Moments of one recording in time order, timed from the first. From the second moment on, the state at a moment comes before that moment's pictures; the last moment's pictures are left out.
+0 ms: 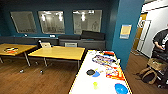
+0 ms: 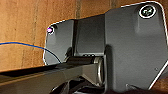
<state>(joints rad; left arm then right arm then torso) 1.50 2.89 -2.39 -0.01 -0.06 0.10 -1.56 2.93 -2.50 -0.26 0.10 0.28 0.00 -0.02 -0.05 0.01</state>
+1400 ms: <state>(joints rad) 1.49 2.89 -2.39 -0.01 -0.06 0.10 -1.56 2.94 -2.51 -0.26 0.10 0.28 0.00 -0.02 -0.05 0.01</state>
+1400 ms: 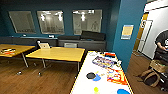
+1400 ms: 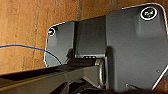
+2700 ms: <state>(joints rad) 1.49 2.84 -2.30 -0.01 -0.06 0.10 -1.46 2.20 -1.57 -0.23 0.19 0.30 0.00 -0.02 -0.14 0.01</state>
